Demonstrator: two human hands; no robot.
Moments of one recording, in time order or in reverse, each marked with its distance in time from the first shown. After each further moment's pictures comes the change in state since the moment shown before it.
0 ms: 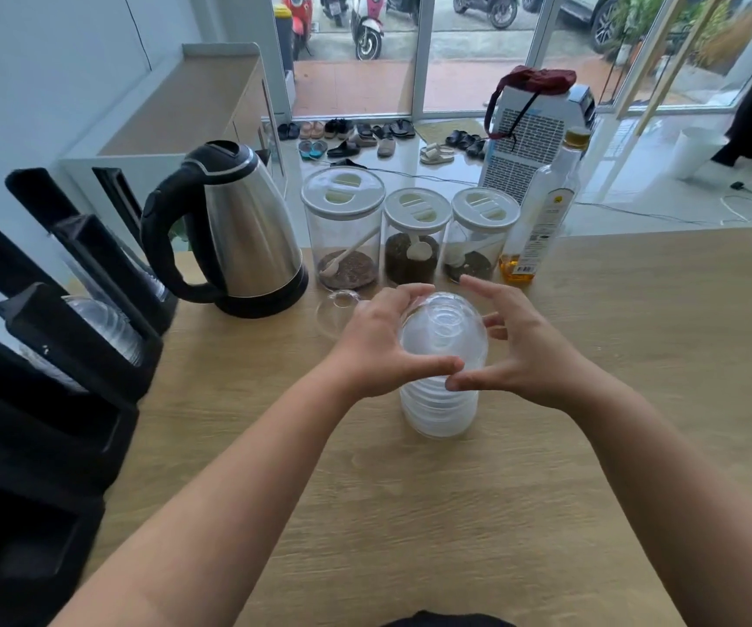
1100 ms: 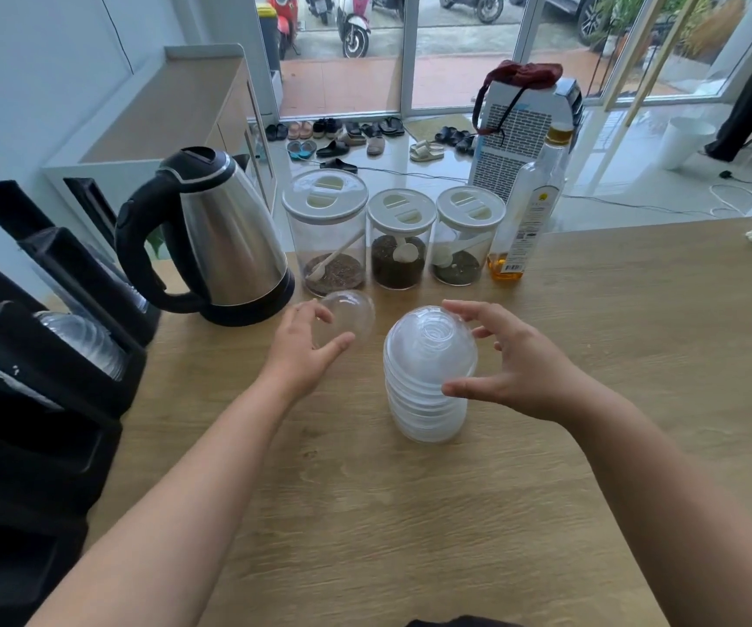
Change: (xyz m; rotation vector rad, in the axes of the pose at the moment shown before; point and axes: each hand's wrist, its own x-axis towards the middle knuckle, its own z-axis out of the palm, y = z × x) left_hand 0.013 -0.089 -0.019 0.095 0.259 -0.164; right_hand -0.004 0.018 0.001 -0.042 -0.026 -0.017
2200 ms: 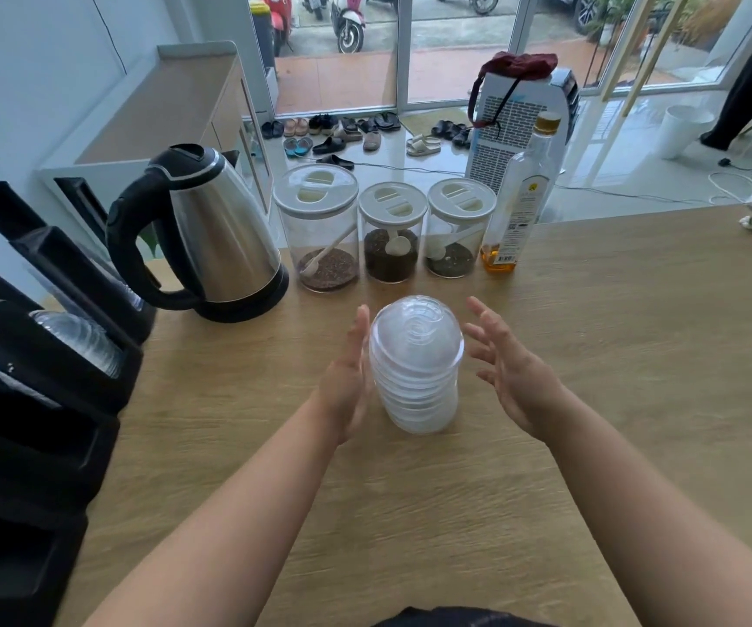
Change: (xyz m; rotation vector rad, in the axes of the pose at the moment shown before) left_hand -0.058 0.081 0.030 -0.954 -0.447 -0.227; right_hand -0.010 0.016 0.029 0.853 0.056 0.355
